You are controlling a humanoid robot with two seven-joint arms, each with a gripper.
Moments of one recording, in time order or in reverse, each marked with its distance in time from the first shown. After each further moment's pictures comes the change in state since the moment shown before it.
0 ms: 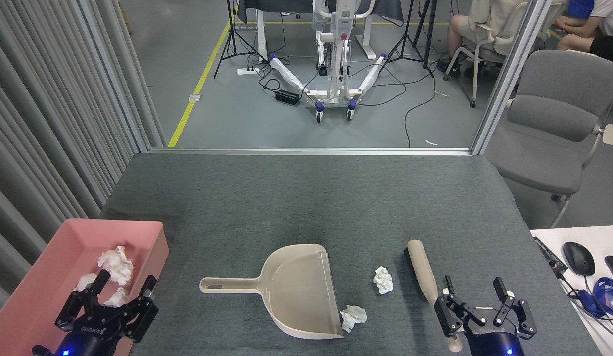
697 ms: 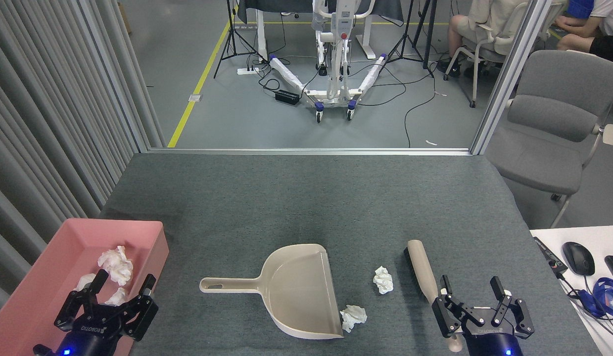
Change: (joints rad) left arm -0.002 -0.008 0.000 -0.004 -0.017 0.025 -0.002; right arm 0.003 0.008 -0.004 0.000 -0.008 -0.032 -0.010
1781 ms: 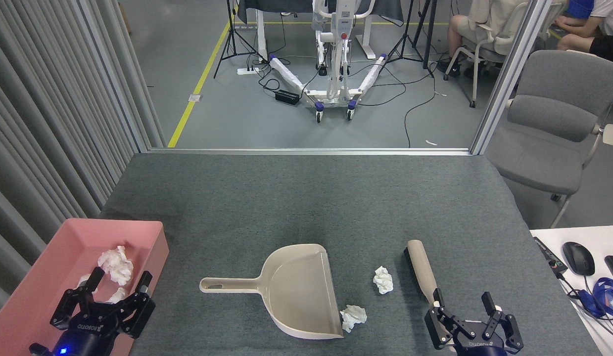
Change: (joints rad) left arm 0.002 0.010 0.003 -0.014 0.009 0.008 0.003; right arm 0.026 0.039 0.014 0.048 -0.012 0.016 -0.025
